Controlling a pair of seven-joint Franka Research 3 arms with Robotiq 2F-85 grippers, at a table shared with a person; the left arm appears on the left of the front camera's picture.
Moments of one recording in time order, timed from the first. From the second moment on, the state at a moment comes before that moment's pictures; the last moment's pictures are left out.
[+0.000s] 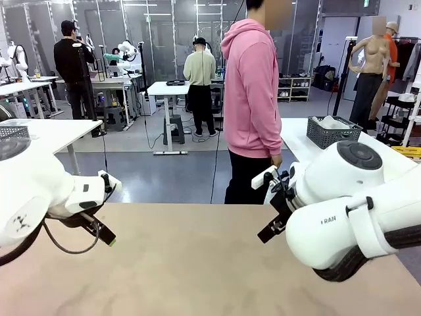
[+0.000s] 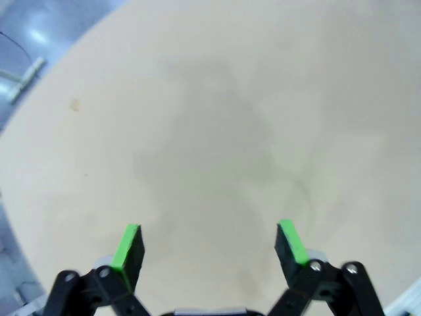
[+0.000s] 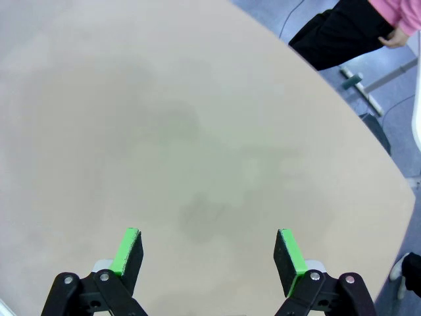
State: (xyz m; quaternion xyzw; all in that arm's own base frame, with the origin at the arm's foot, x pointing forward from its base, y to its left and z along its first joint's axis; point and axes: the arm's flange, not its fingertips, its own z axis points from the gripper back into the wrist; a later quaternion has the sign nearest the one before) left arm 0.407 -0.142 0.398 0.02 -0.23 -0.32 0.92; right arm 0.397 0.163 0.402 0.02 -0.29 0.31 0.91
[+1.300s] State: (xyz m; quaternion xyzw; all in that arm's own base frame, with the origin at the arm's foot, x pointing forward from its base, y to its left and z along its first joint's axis) left arm 0.215 -0.058 0.767 -0.01 -0.42 -0.27 0.87; right arm 0.222 0.002 0.727 0.04 -0.38 0.26 0.89
